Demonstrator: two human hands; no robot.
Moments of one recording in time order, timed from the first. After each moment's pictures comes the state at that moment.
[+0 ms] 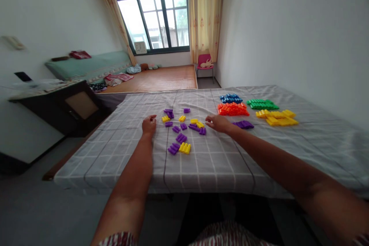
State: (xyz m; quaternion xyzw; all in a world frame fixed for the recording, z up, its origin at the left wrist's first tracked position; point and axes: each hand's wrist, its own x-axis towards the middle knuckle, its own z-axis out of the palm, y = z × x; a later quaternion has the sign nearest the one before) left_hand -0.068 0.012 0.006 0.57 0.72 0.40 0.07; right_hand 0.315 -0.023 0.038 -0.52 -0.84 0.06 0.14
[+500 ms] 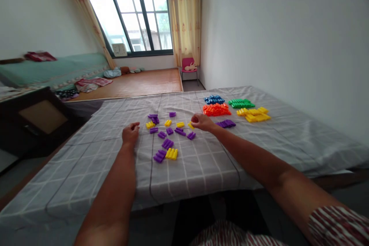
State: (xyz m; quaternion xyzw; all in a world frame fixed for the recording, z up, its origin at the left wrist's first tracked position) left_hand -0.085 0.025 -0.010 0.55 0.69 0.46 0.12; right_hand 0.308 -0.020 0.041 -0.56 -0.77 0.16 0.25
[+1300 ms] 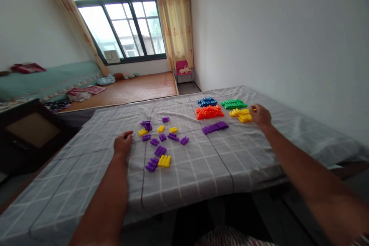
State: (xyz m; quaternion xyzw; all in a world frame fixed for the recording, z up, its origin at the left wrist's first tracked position) left_hand -0.079 0.014 0.010 0.59 0.73 0.35 0.08; right_hand 0.588 -0.057 0.023 -0.77 -0.51 -0.15 0.35
